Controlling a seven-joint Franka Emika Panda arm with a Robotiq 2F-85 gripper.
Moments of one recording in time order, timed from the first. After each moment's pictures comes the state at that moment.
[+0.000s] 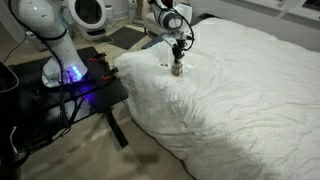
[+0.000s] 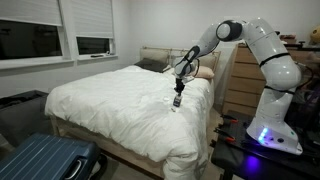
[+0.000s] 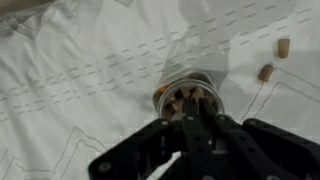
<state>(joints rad) -0.24 0.68 -0.14 -1.81 -0.03 2.50 -0.10</state>
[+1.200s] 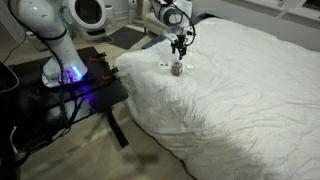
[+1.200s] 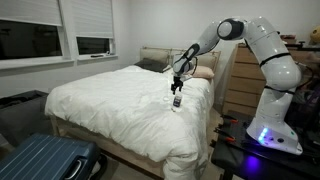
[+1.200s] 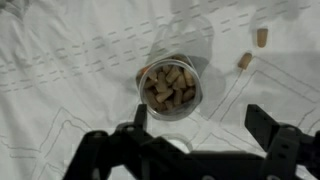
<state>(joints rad) -0.24 0.66 -0.11 -1.80 -0.03 2.49 -0.12</state>
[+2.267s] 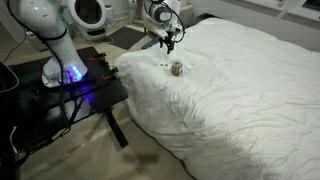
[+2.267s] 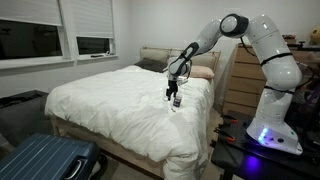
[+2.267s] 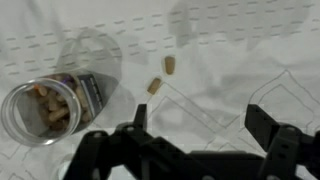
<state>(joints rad) -0.20 0.61 0.02 -1.90 0.01 2.48 -0.17</state>
